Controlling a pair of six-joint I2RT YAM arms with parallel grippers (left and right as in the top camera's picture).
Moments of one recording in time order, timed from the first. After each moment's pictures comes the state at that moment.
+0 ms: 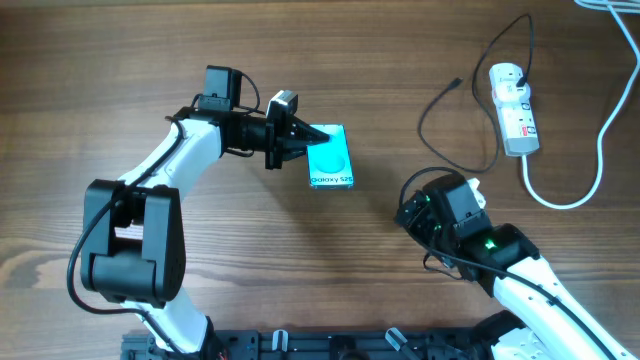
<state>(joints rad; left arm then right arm) -0.16 1.87 1.17 -0.44 1.49 -0.87 0.46 1.06 0.58 -0.65 0.00 1.15</state>
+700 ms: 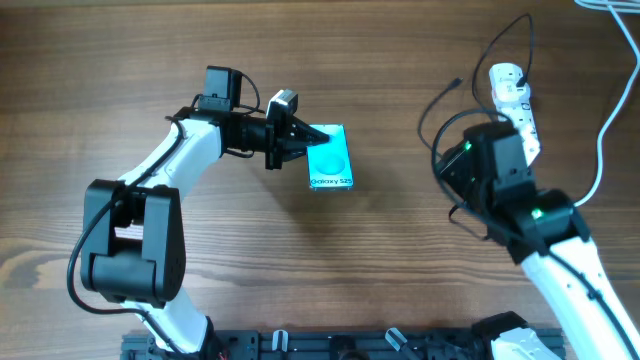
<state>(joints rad) -0.16 1.87 1.17 -0.45 1.49 -0.83 0.28 1.12 0.97 -0.82 0.20 0.99</state>
